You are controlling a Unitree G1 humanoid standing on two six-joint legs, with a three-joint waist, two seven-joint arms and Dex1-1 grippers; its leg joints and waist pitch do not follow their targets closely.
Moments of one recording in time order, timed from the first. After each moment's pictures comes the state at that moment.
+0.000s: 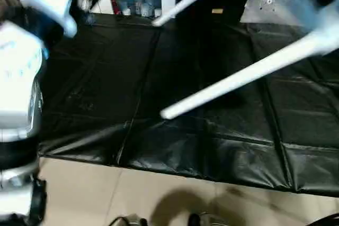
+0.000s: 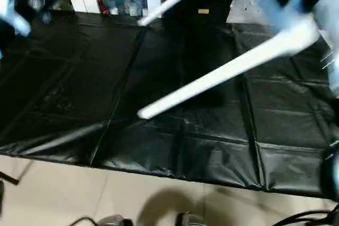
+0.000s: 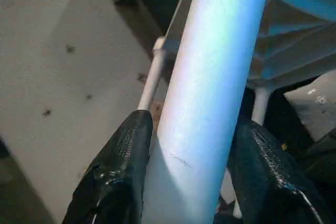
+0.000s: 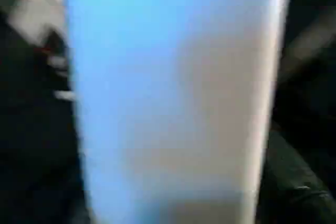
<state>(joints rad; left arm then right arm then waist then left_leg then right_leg) -0.62 0.55 0.18 -0.25 -0.05 0.25 -0.42 -0.97 -0.83 -0.02 0.01 0.14 0.62 0.61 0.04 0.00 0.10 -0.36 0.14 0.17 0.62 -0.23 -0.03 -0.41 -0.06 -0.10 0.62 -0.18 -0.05</state>
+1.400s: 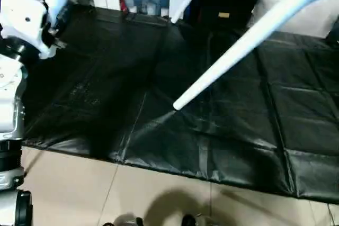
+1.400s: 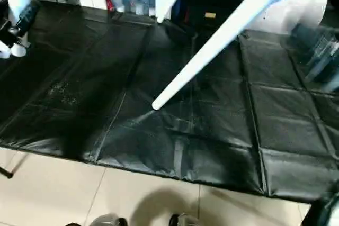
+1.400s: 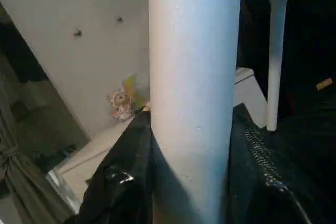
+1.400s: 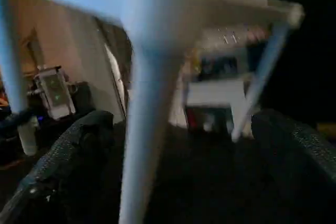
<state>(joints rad) -0.57 0.63 0.22 0.11 -0.04 0.02 -0.43 -0.46 -0.59 -0.61 0.18 0.72 0.61 0.98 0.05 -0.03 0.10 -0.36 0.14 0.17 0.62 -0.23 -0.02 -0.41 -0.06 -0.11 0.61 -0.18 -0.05</state>
